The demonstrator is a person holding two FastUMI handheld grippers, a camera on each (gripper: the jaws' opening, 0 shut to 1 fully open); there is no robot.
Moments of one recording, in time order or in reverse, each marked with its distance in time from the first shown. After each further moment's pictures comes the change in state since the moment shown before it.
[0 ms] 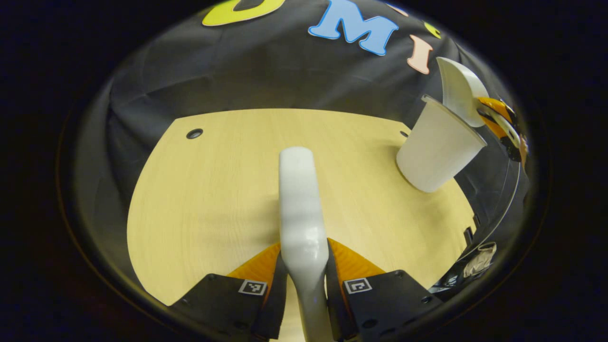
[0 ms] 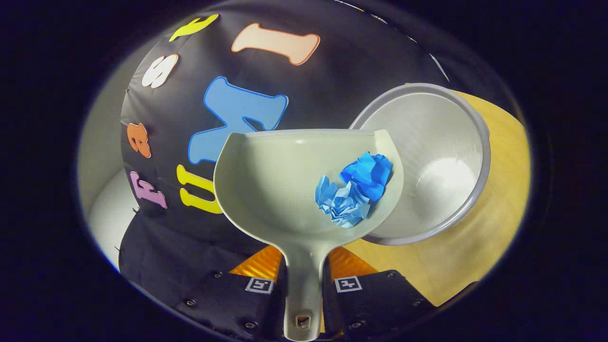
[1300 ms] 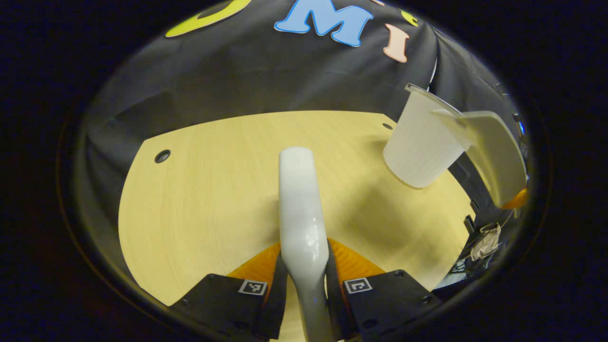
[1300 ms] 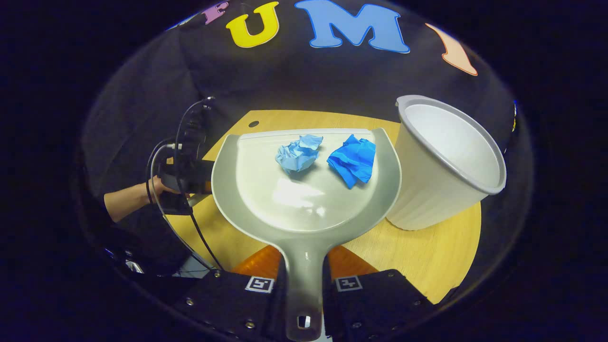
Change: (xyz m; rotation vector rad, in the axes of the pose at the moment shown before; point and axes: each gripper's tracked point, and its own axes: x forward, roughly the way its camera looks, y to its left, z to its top) left arm 0.036 0.005 0.027 0.096 0.007 -0.083; right arm -0.051 -0.098 0.008 -1.033 0.498 -0.368
